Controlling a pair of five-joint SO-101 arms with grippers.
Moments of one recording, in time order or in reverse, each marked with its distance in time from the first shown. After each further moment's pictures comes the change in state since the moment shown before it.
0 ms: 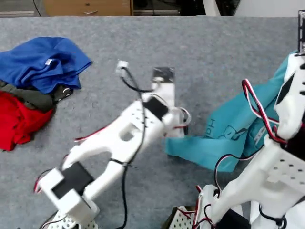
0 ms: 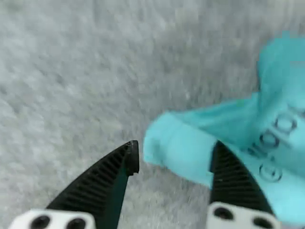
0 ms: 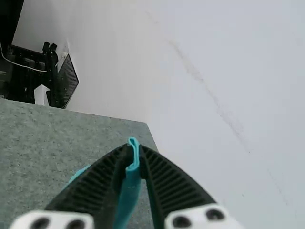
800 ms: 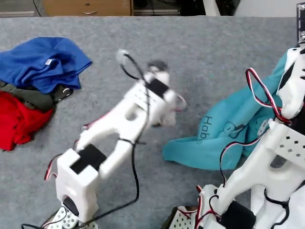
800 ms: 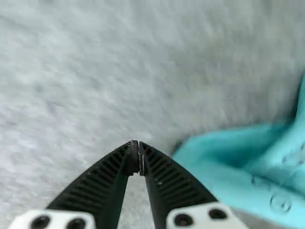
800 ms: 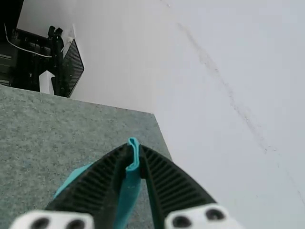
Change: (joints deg) left arm -10.7 12.5 -20.1 14.0 0.0; right arm -1.4 5.5 3.2 -5.1 0.4
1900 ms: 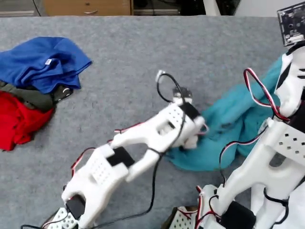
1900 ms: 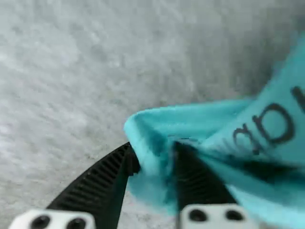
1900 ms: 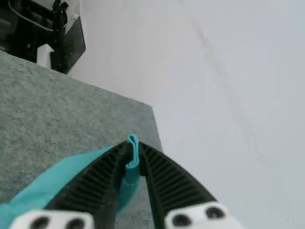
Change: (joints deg) left arm 11.5 20.1 -7.7 -1.0 9.3; right arm 0.1 0.0 3.5 -1.3 9.4
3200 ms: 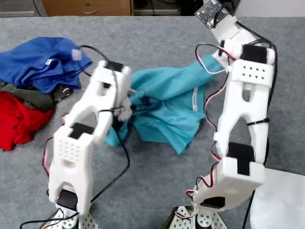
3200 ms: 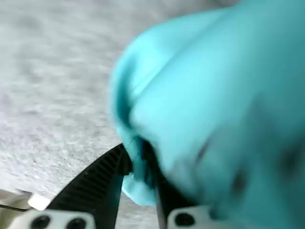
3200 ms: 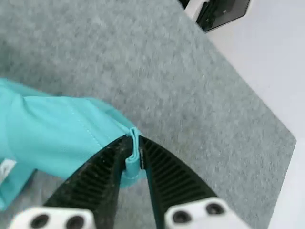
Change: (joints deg) left arm -28.1 -0.4 3.9 17.1 -17.6; right arm -19.9 38.5 -17.2 11.6 9.1
